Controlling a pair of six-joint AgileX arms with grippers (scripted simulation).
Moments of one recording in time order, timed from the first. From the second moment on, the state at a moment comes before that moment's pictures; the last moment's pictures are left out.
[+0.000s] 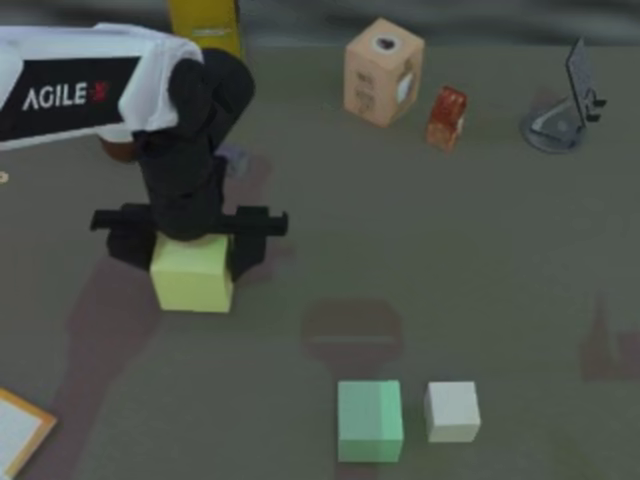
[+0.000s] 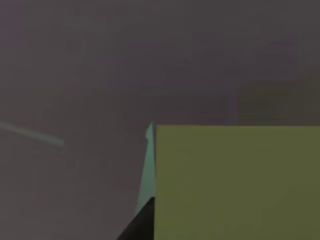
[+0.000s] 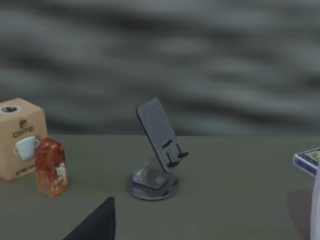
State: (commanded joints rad) left arm -0.42 2.10 1.49 -0.96 0.00 -0.34; right arm 0.01 0.00 0.00 0.00 0.00 0.00
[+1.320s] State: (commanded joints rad) left arm -0.74 1.72 1.18 -1.03 -0.01 -0.74; right arm 0.01 0.00 0.00 0.00 0.00 0.00
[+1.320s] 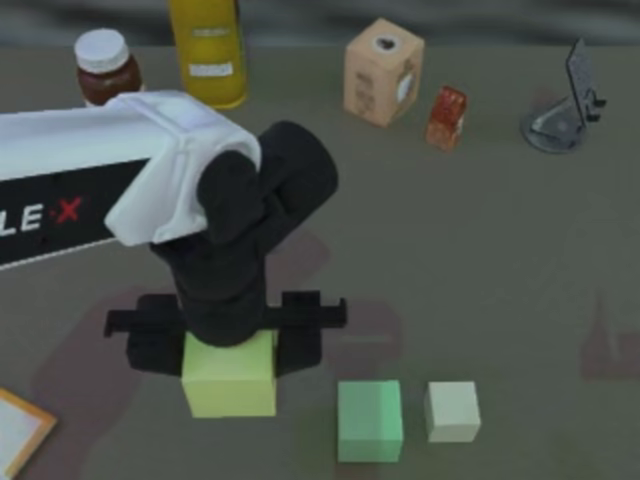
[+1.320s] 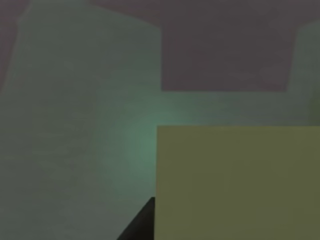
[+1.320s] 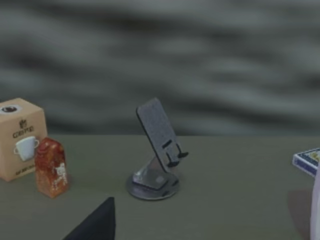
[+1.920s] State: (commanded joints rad) left arm -0.74 1.82 1.02 -0.76 -0.01 -0.74; right arm 0.01 0.00 0.00 0.00 0.00 0.00
